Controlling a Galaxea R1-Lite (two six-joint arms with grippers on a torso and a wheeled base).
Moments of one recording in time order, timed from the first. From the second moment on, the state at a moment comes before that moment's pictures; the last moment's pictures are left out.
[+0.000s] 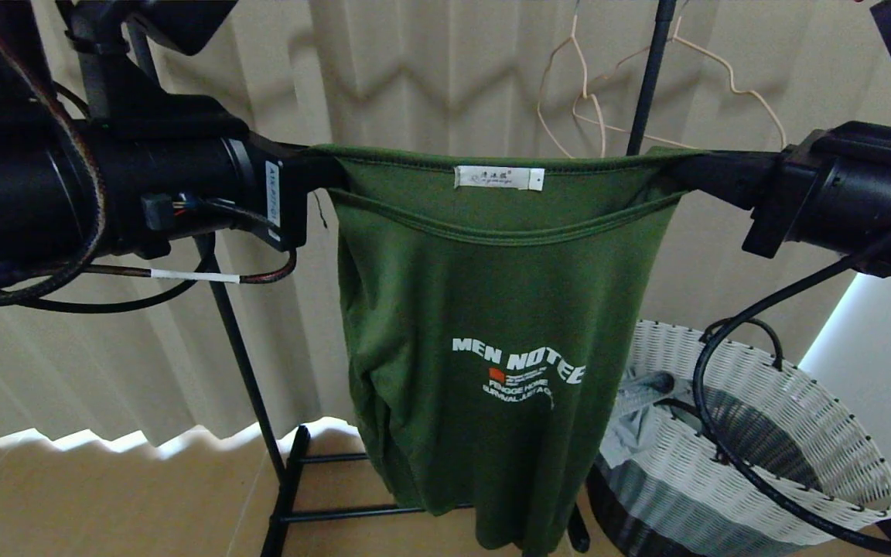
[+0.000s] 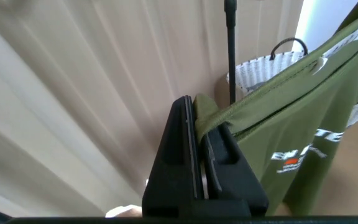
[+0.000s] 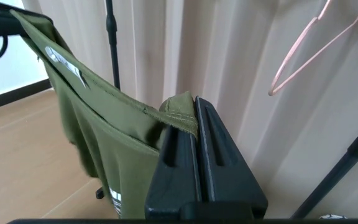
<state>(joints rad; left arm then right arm) -0.57 1.46 -1.22 -0.14 -0.03 0.22 0.43 1.41 -1.02 -0.41 0.29 0.01</state>
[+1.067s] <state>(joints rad) -0.44 1.45 -1.17 -0.14 -0.03 0.23 0.46 1.19 -0.80 -0.40 0.30 0.00</state>
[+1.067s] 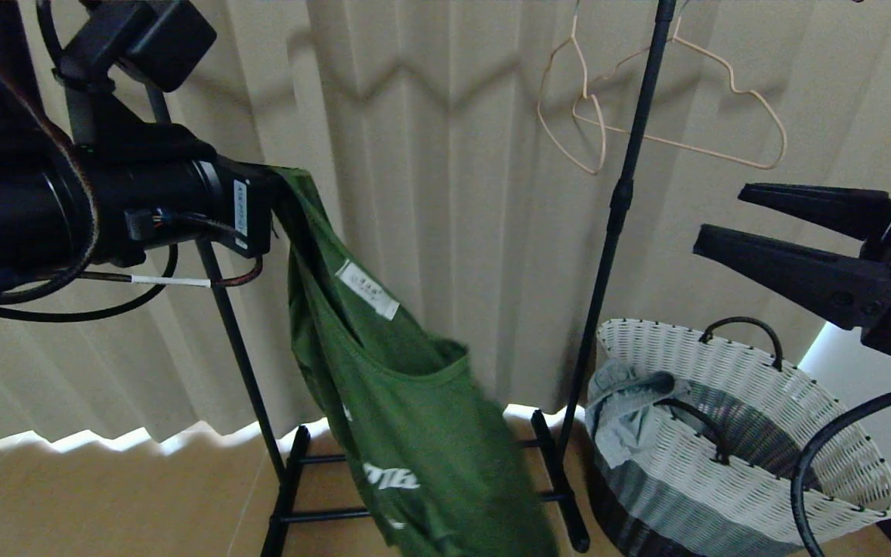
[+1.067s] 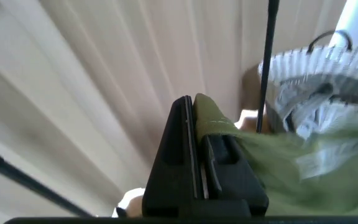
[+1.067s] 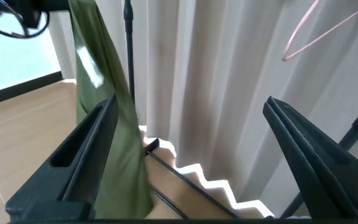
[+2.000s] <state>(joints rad) -0.05 0.82 -0.49 -0.13 -0.04 0.28 0.08 0.81 -0.32 -0.40 0.29 -0.22</state>
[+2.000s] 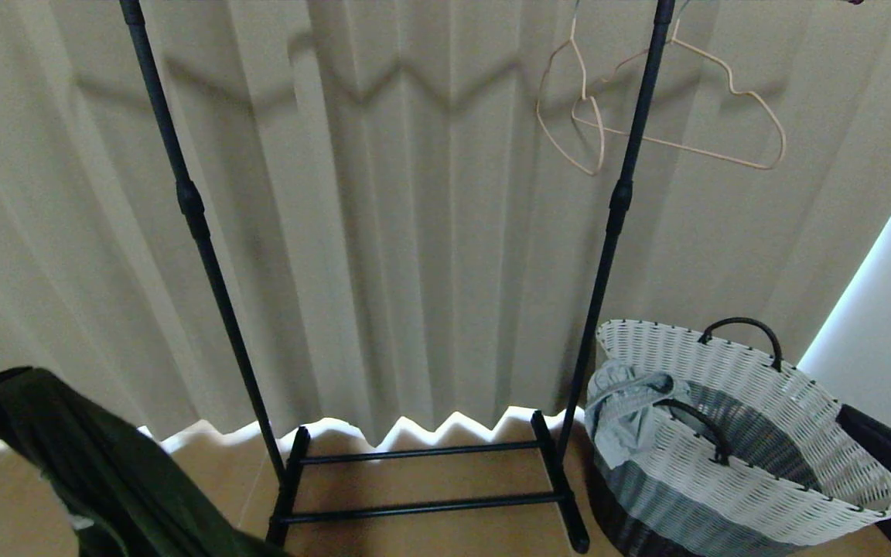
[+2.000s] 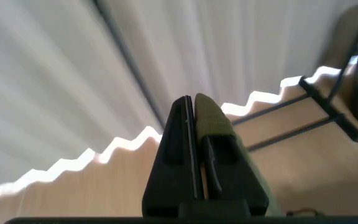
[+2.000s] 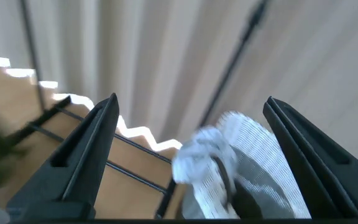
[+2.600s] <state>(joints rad) 0.03 0.15 -0.22 0.22 -0.06 0.09 -0.04 0.32 -0.07 -0.15 0.25 -0.20</state>
